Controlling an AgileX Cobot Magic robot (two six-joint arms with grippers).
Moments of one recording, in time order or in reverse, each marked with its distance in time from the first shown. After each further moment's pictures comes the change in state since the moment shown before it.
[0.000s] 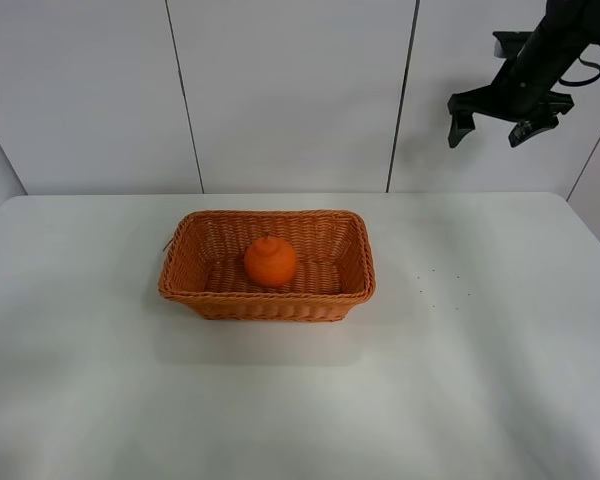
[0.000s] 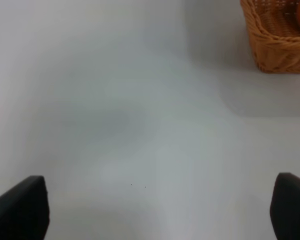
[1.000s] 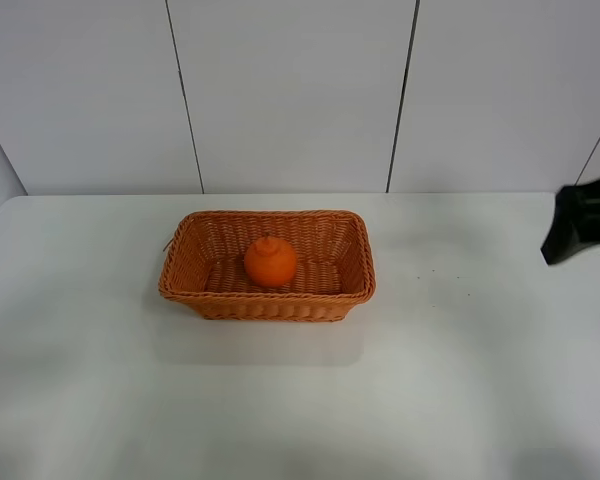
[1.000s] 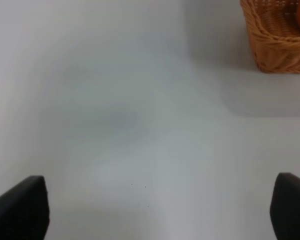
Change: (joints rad) left arm 0.000 0.000 0.000 0.000 0.000 0.000; right arm 0.006 -1.055 1.237 -0.014 -0.002 0.004
